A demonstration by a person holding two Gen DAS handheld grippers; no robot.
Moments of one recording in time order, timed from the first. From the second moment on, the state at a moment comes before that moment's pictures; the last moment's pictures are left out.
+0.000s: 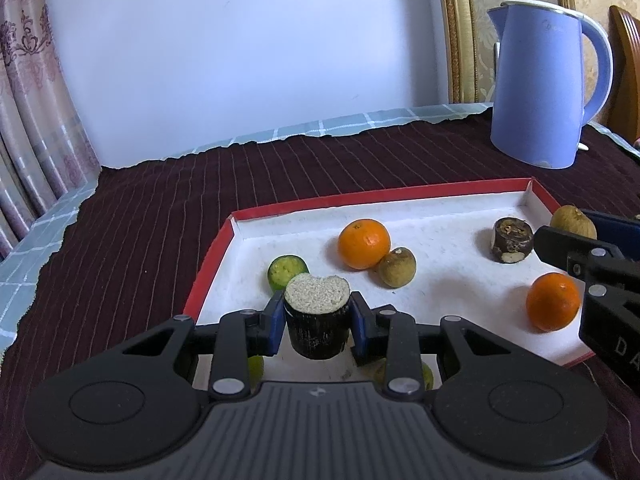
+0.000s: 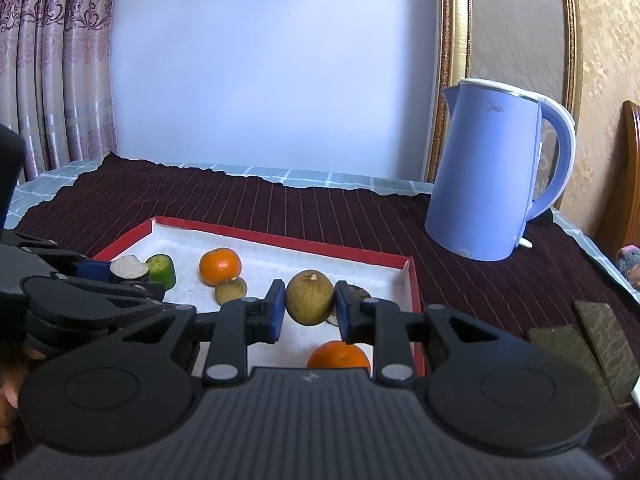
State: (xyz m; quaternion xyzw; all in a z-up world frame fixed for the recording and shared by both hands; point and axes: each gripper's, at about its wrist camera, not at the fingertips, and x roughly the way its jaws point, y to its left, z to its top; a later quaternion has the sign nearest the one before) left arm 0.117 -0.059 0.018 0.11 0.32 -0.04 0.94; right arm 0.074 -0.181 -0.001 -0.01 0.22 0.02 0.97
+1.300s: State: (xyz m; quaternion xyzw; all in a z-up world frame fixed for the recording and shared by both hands) left arm 0.160 -0.067 0.008 0.12 0.32 -0.01 0.94; right arm 0.121 -0.186 -0.013 0.00 0.24 0.01 0.97
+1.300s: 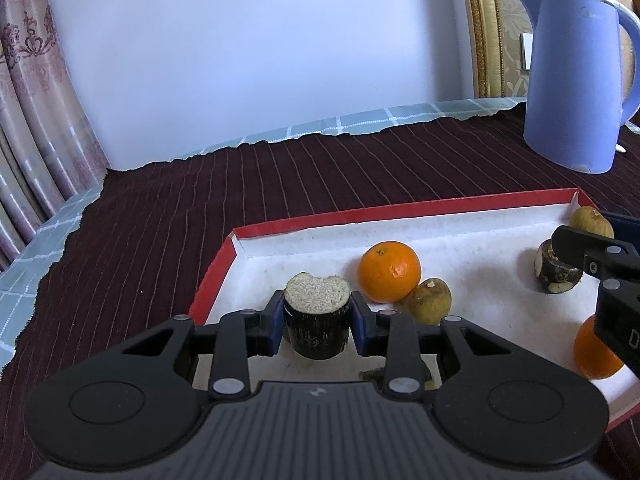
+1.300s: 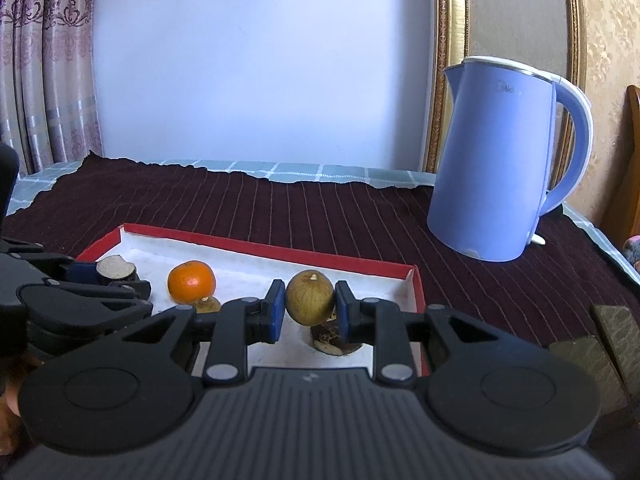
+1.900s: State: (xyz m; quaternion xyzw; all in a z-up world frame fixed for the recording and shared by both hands) left arm 0.169 -0.078 0.006 0.12 0.31 -0.02 0.94; right arm 0.141 -0.190 -0.022 0.02 0.24 0.00 0.97
